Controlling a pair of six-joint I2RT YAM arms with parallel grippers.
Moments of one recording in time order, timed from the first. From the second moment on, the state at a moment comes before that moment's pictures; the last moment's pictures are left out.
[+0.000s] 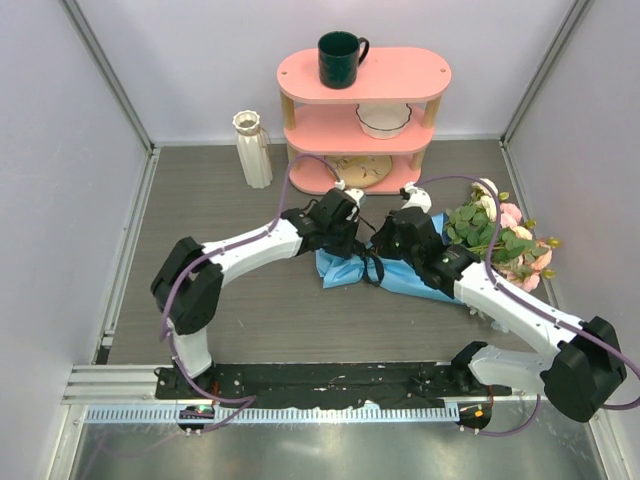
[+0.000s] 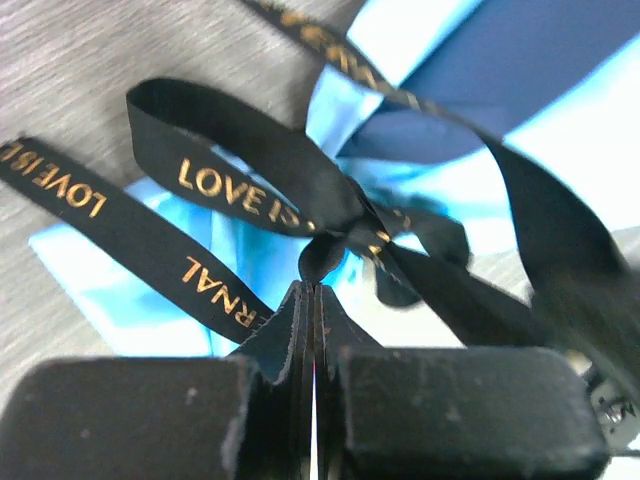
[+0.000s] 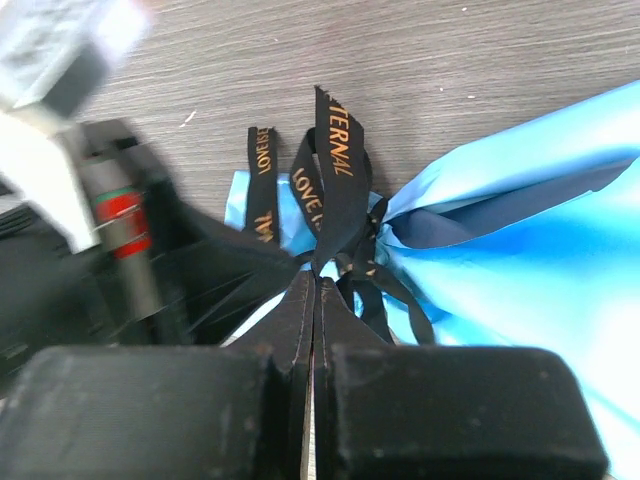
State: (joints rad) left arm -0.83 1.87 1.42 -0.42 0.02 -0.41; right arm 0.65 1.13 0.81 -0.25 0.23 0.66
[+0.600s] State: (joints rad) left arm -0.85 1.23 0.87 -0.33 0.19 -0.72; right arm 0.48 1.42 1.01 -0.17 0.21 0.61
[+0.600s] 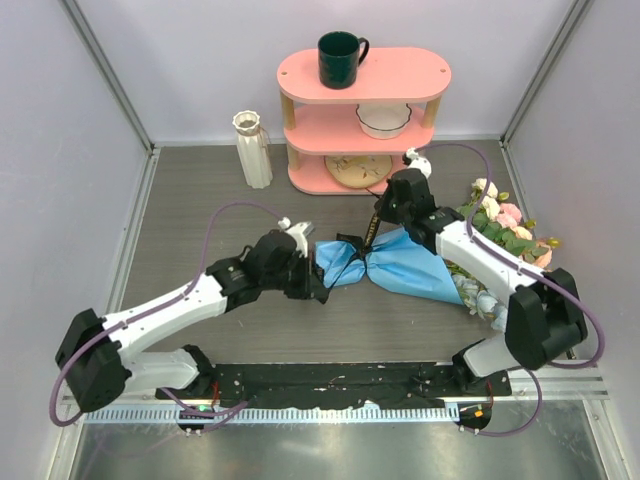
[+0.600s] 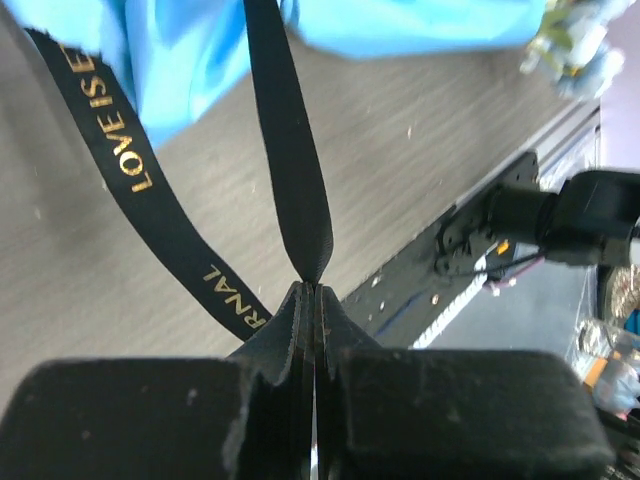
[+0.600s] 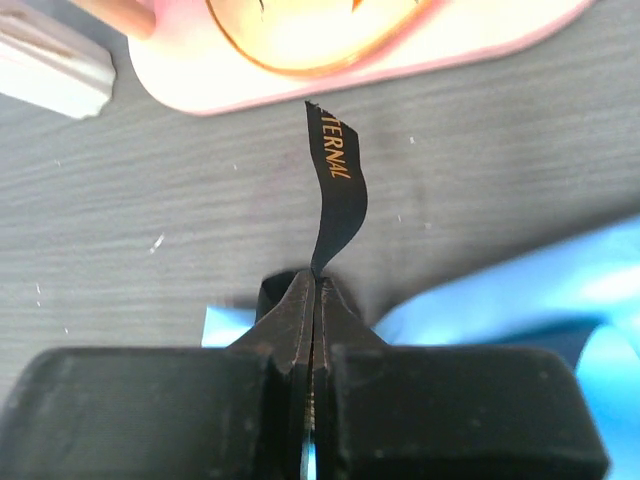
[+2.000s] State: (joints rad) left arm -0.70 0.51 0.91 -0.68 -0.16 -0.76; right arm 0.28 1.57 1.34 -0.18 0.16 0.52
